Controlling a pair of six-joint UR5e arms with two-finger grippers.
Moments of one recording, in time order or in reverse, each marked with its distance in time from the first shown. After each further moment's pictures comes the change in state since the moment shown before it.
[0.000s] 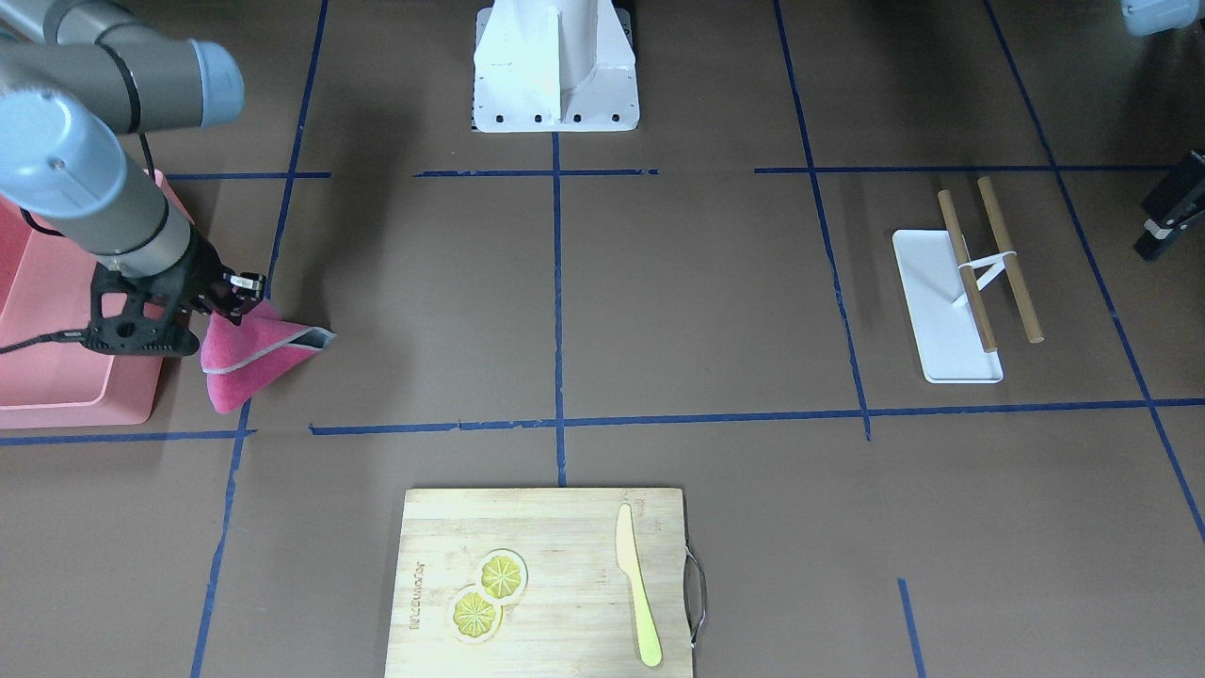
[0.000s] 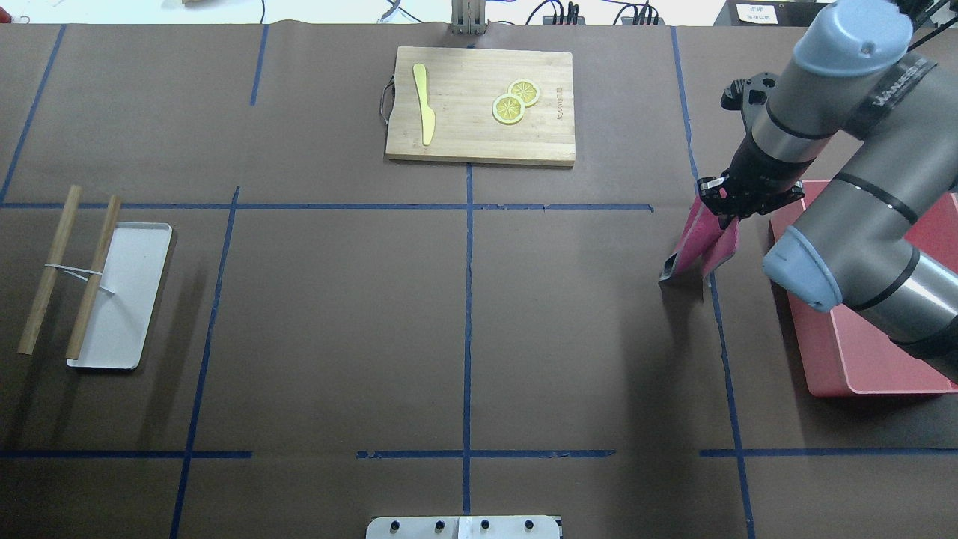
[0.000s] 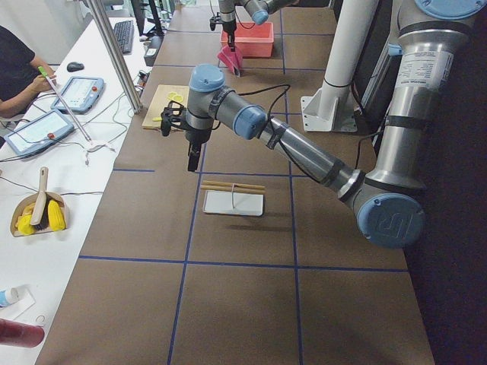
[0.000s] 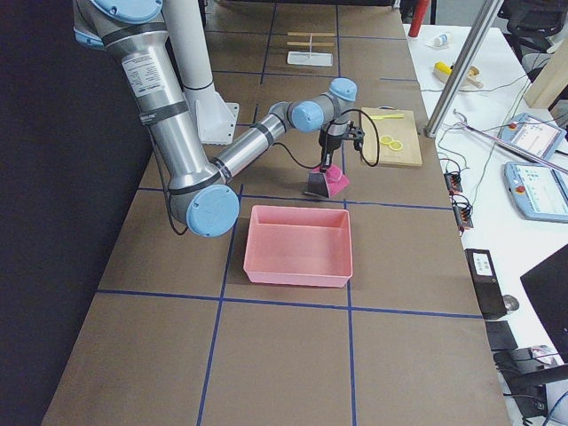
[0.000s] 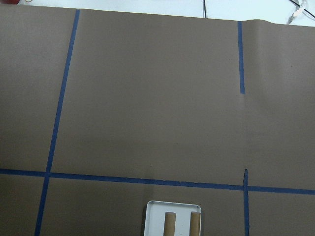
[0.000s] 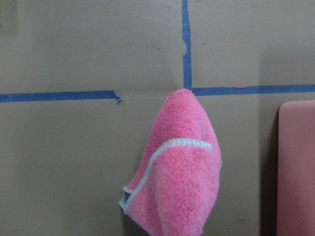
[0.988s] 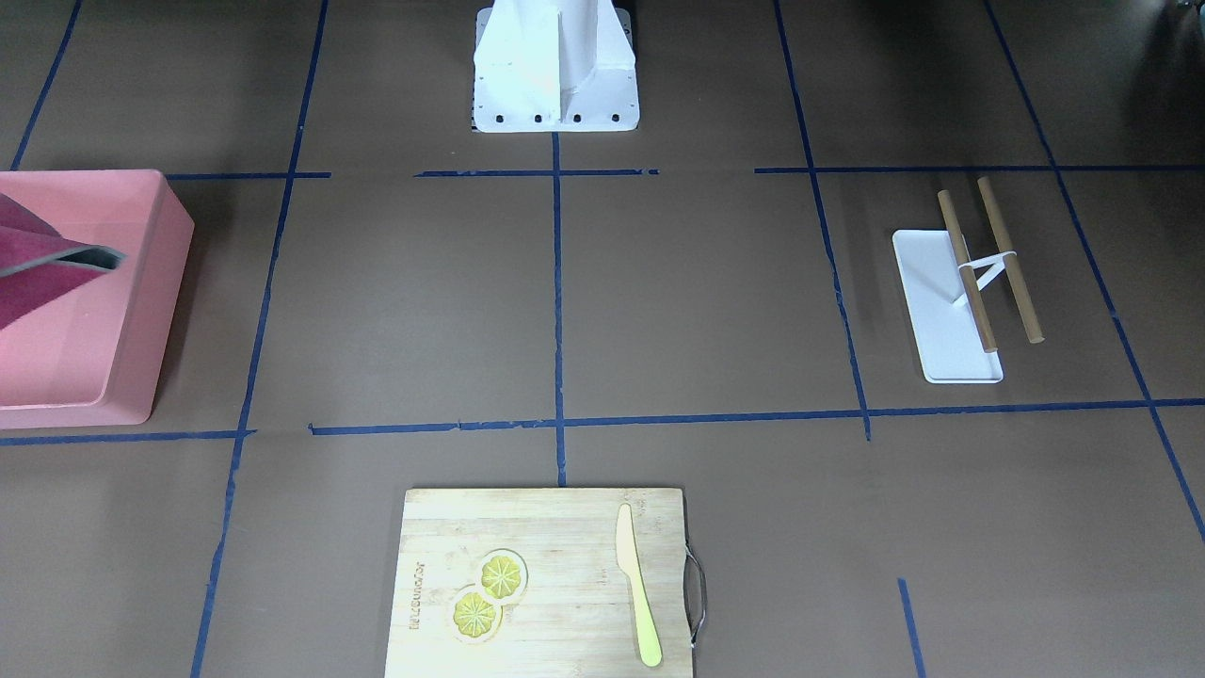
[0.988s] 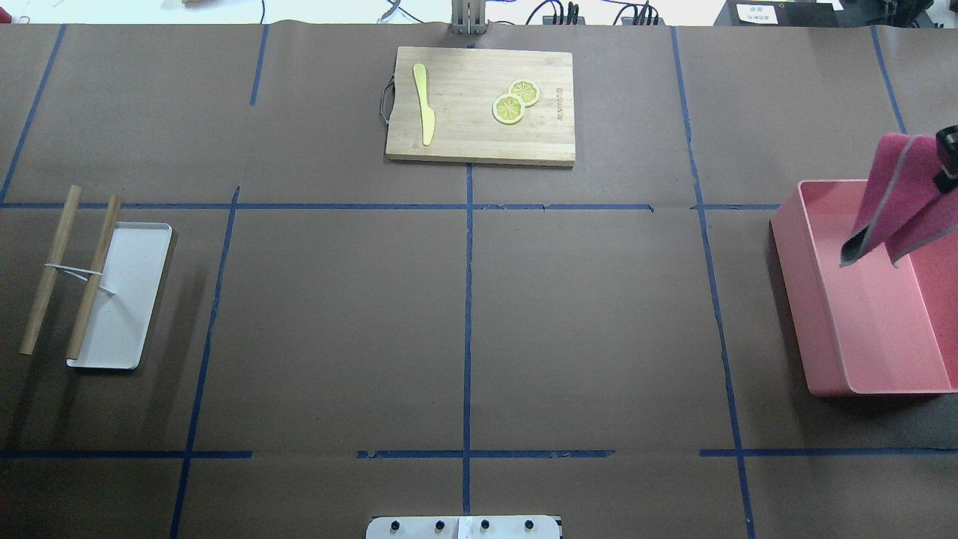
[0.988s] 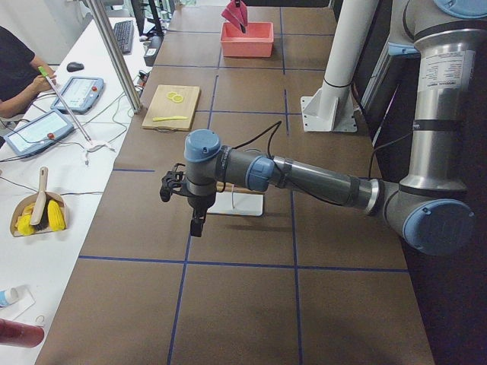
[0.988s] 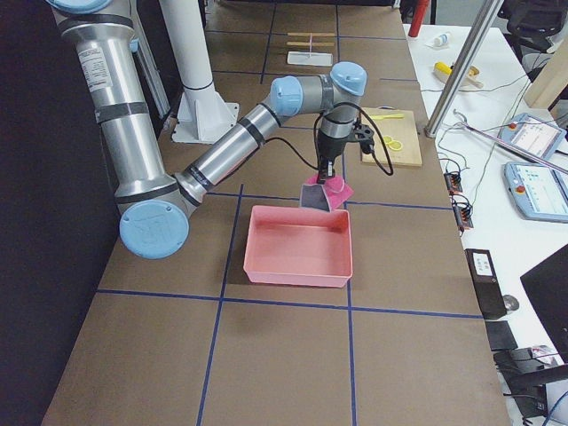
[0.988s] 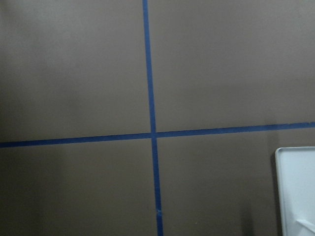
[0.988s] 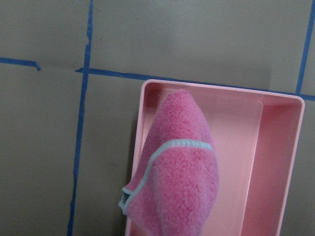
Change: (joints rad) left arm -0.146 0.129 0.193 -0.001 -0.009 0.451; right arm 0.367 -0.200 0.211 -0.322 0.098 -0.635
